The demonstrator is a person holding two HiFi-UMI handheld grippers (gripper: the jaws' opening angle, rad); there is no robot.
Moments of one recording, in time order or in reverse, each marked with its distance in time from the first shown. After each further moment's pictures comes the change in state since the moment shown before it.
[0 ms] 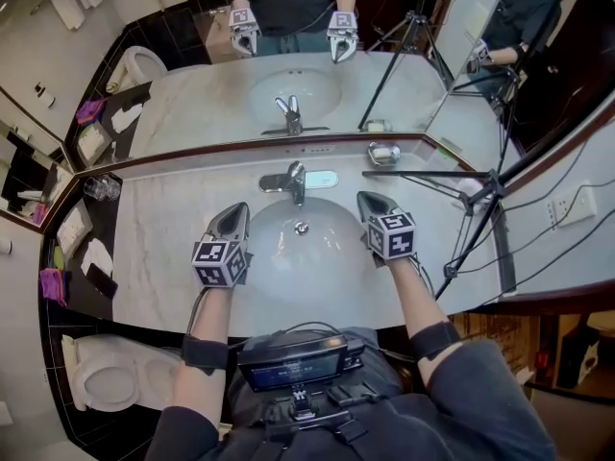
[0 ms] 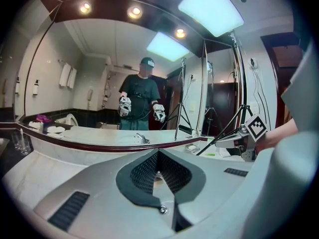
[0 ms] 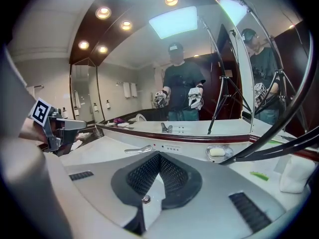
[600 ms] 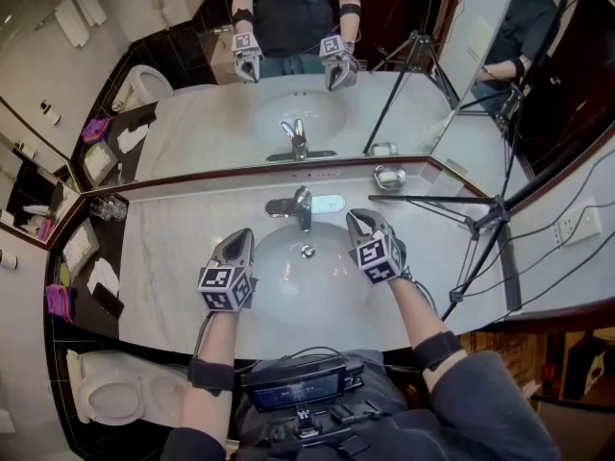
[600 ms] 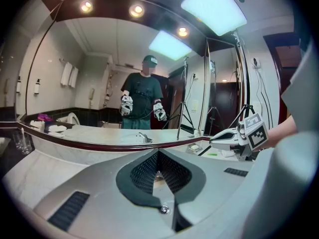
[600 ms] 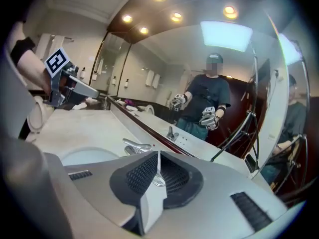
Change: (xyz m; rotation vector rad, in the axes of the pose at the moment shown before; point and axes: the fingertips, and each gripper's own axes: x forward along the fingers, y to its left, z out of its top) left arm 0.005 0.008 -0.003 -0.005 0.012 0.020; right arm 0.034 0.031 0.015 -0.488 0.019 -0.013
